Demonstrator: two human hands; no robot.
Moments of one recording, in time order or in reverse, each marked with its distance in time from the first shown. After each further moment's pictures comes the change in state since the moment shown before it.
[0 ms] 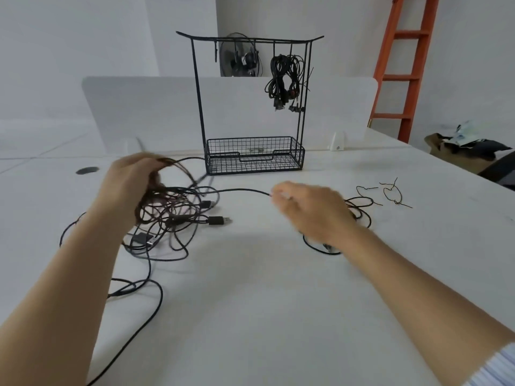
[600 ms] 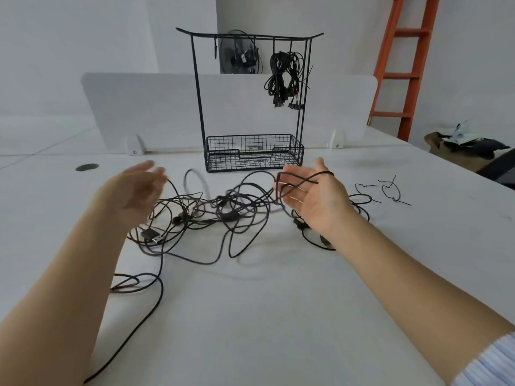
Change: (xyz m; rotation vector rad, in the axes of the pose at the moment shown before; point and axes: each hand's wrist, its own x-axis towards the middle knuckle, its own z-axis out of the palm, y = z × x) left_hand -0.006 -0.005 -0.002 -0.561 0.109 -0.376; right_hand 0.013 -0.009 0.007 1.531 0.111 0.599
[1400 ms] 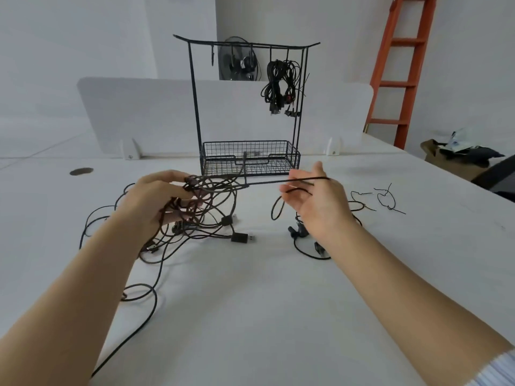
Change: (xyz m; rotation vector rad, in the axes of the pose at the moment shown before) left_hand -0.023 -0.015 0.031 0.512 -0.205 0.046; right_hand 0.002 -0.006 0.002 0.027 0.136 -0.147
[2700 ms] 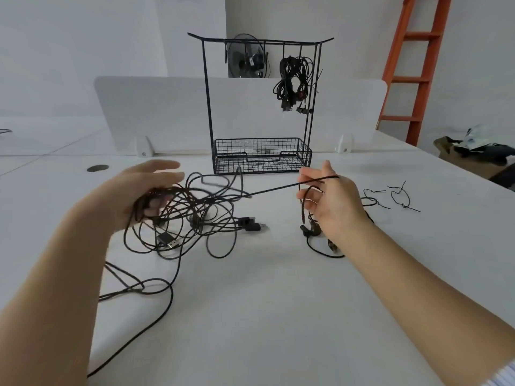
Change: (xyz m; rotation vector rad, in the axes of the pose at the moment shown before) left_hand -0.001 0.015 -0.046 0.153 -0.062 -0.021; right_hand 0.000 0.003 -0.002 -0.133 -0.005 -0.003
